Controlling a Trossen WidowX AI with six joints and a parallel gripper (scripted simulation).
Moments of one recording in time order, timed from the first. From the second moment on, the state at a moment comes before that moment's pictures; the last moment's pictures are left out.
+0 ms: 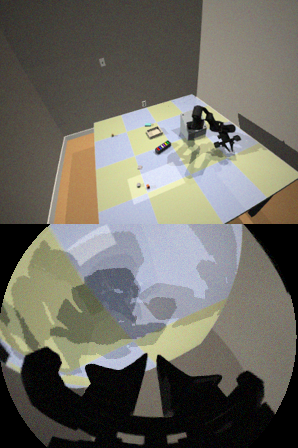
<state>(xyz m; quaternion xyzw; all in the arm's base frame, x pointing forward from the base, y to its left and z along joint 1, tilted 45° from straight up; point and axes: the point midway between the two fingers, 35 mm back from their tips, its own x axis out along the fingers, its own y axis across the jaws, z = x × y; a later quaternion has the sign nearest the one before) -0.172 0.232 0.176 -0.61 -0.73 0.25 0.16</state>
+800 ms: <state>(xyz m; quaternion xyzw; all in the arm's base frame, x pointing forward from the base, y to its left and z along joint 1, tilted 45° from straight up) 0.084 0.345 0.214 -0.65 -0.30 0.43 0.54</state>
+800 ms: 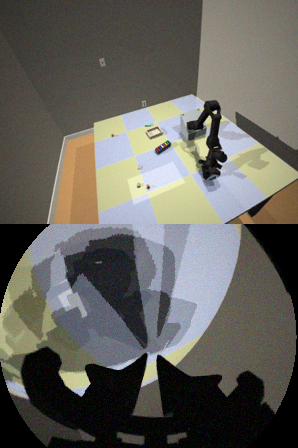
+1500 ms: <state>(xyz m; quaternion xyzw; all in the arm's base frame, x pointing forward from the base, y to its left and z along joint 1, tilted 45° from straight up) 0.277 0.240 0.109 -0.32 0.27 0.43 0.80</state>
